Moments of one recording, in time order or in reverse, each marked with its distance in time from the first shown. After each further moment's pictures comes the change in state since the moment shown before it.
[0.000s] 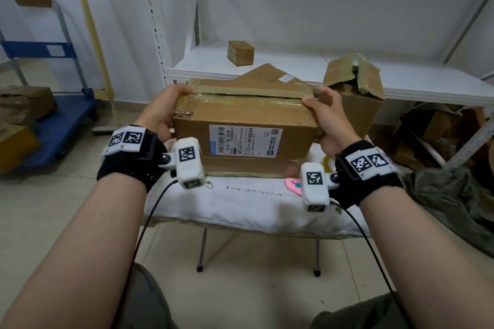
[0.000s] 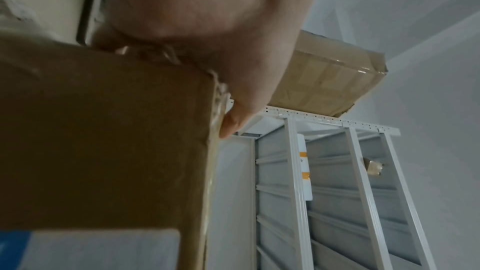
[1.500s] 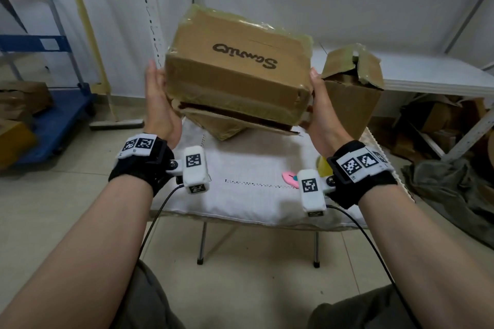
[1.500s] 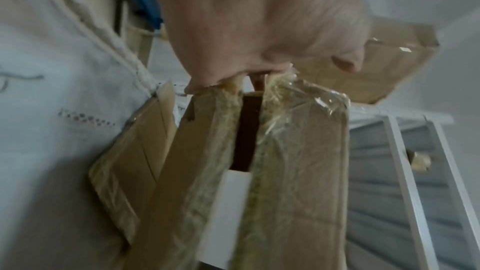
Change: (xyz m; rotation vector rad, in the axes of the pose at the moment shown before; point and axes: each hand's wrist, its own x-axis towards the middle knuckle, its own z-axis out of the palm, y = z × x) left_hand 0.009 -0.033 0.008 -0.431 -0.139 0.493; right_hand -0.003 0.017 0.008 0.035 -0.225 -0.099
